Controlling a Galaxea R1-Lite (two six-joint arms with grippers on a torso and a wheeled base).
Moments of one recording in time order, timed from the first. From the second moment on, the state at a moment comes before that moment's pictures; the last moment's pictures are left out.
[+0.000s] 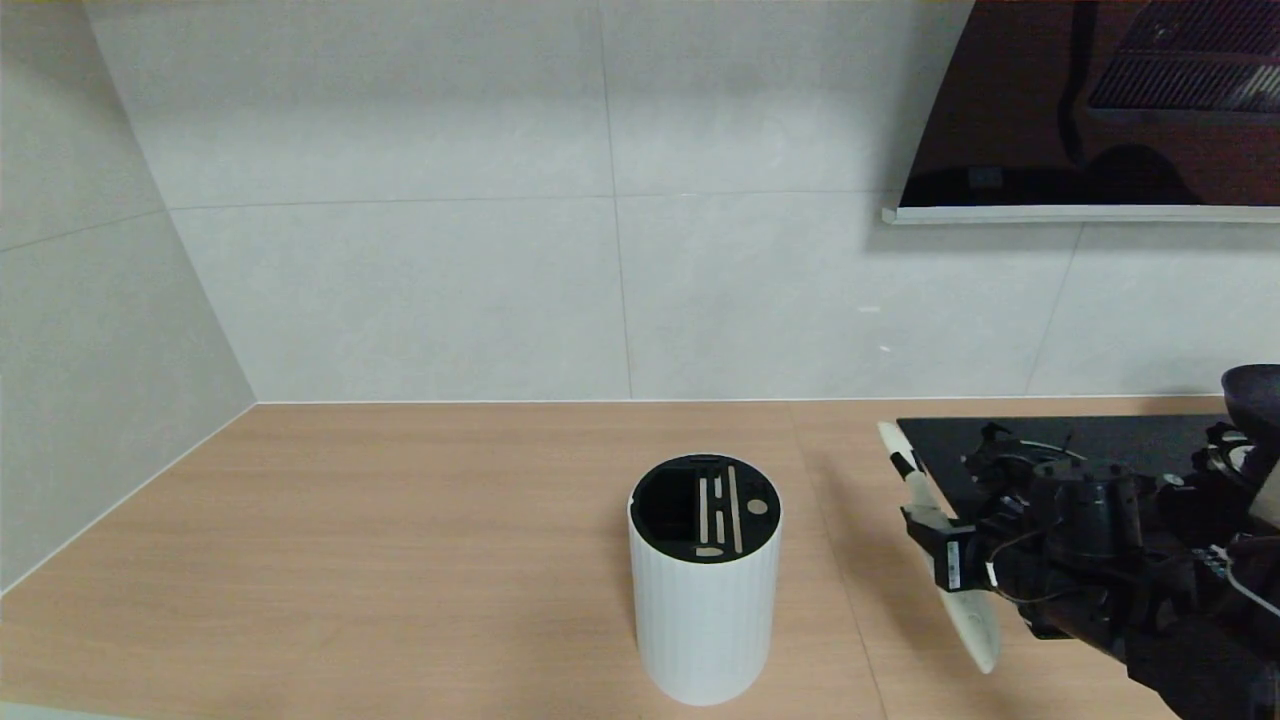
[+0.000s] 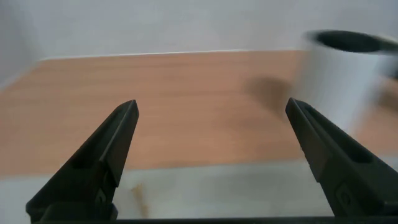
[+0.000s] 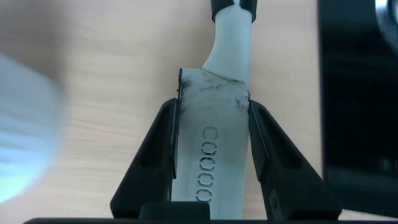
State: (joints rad) left arm 0.00 0.03 -0.13 0.10 -0.19 -0.02; right arm 0.31 1.98 -0.41 -1.12 -0.10 0.11
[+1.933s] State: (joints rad) left arm -0.67 1.71 -0.70 -1.07 -0.19 -0.72; right arm 0.89 1.64 -0.74 -0.76 -0.10 0.18
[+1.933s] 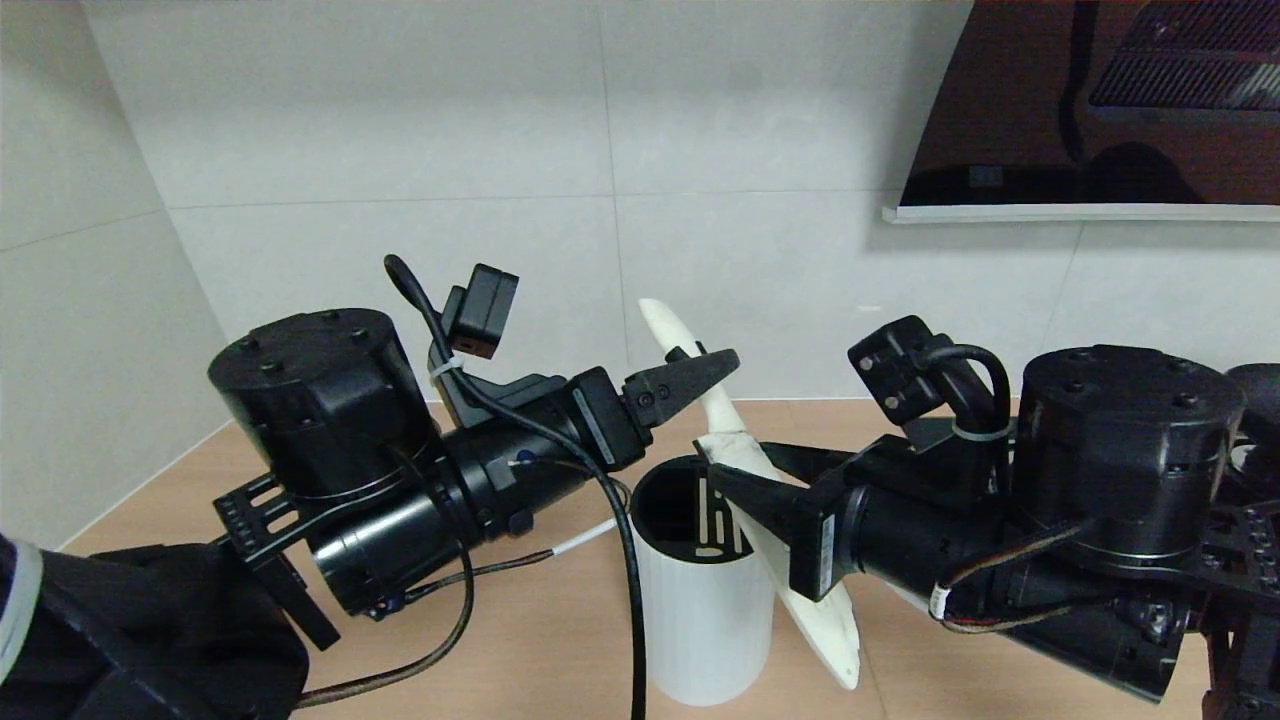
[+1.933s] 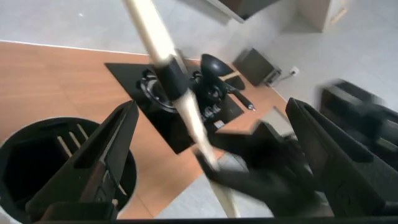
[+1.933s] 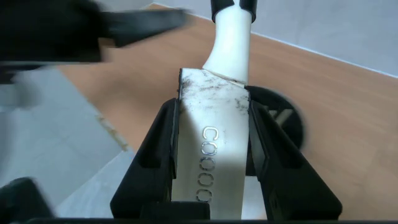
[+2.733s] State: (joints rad) left arm -0.67 1.75 -0.72 -1.07 -0.16 -0.72; right arm 0.93 1.63 -0.73 -0.77 -0.10 0.18
